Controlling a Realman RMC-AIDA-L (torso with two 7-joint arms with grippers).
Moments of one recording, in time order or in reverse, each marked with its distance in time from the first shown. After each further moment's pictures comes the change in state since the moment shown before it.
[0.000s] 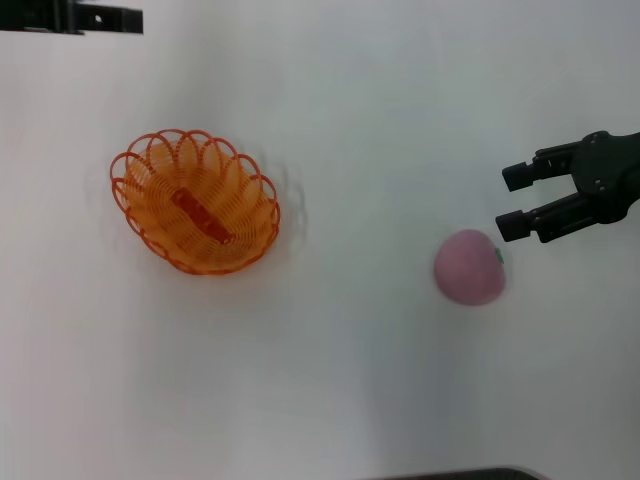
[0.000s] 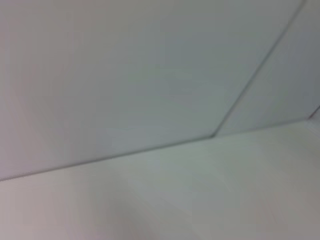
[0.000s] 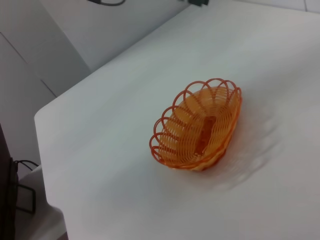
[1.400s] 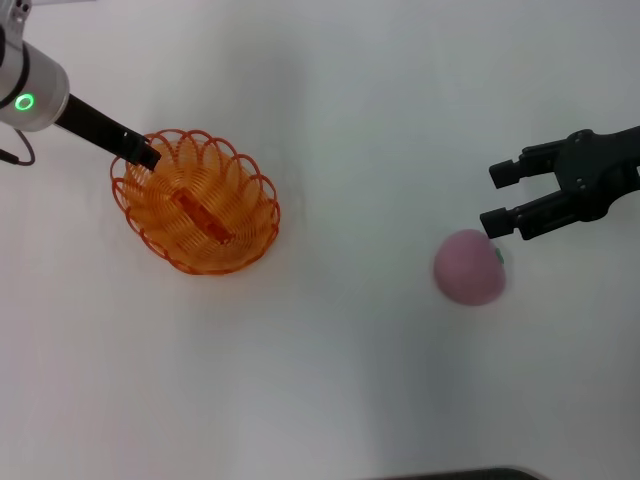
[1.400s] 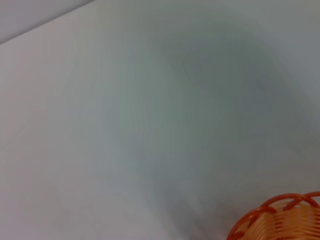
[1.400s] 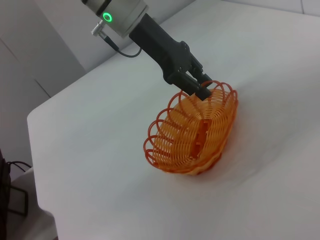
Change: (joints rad) left arm -0.175 -0.074 0.201 -0.244 0.499 -0.132 -0.090; right arm 0.008 0.020 -0.009 0.005 -0.006 0.039 -0.006
